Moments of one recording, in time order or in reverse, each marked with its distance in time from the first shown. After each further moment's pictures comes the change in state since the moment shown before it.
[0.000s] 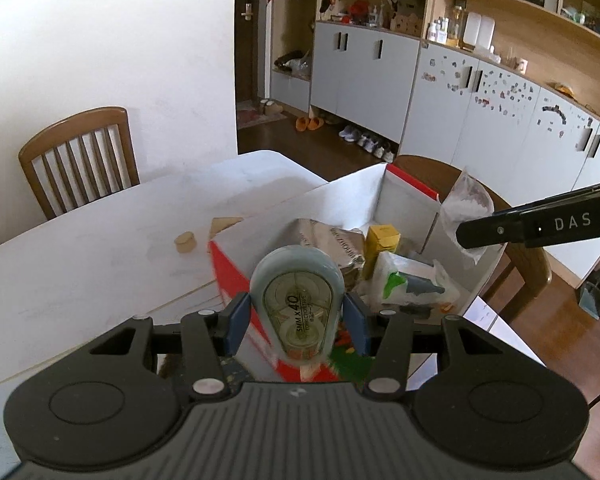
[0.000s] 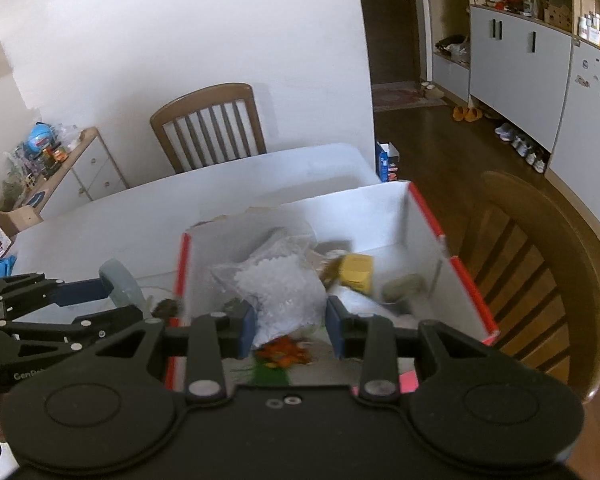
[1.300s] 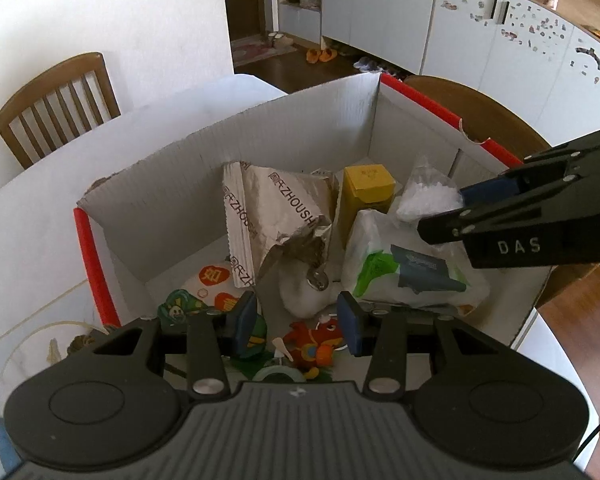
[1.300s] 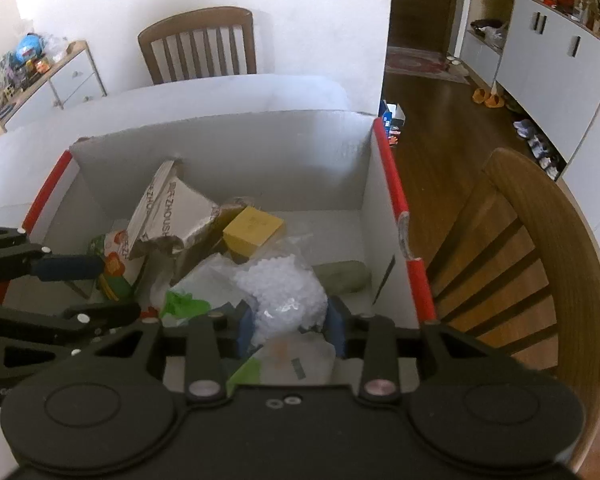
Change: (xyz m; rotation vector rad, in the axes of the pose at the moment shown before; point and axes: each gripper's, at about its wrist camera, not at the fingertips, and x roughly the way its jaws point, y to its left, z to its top) left arm 0.127 -0.066 0.003 0.004 0.213 0.071; right arm 0.110 -0.066 0.003 -0.208 0.179 -0.030
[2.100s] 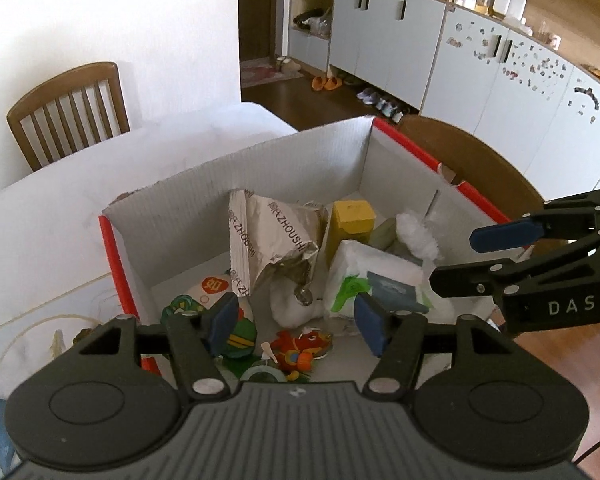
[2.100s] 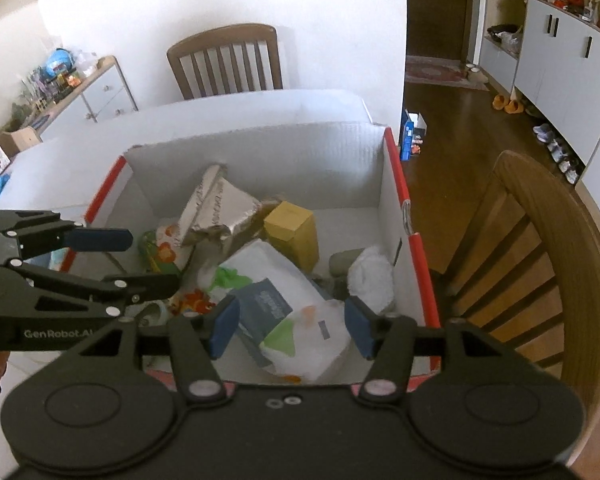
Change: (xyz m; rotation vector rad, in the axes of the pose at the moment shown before) left arm -0.040 -0.001 0.001 -0.071 -0.087 -0.021; right arm -0.053 -0.002 -0.013 0.018 -0.056 0.106
